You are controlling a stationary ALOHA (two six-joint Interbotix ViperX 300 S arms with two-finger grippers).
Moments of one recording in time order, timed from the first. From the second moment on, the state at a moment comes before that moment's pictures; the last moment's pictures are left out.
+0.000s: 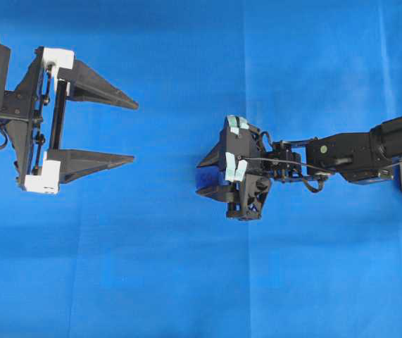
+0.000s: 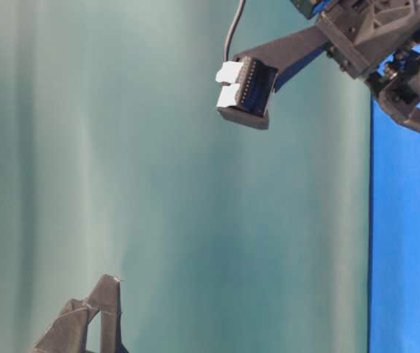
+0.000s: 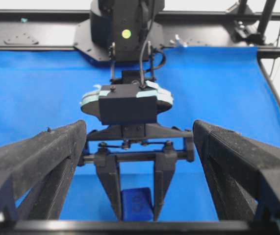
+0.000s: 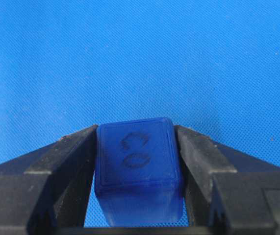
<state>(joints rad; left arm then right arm) -0.05 -0.54 0.80 0.01 -0.14 -0.03 0.06 0.19 0.75 0.09 -0.33 0.23</state>
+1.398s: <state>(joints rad) -0.05 -0.54 0.80 0.01 -0.14 -0.03 0.07 -0.17 0.75 0.11 -0.09 0.21</state>
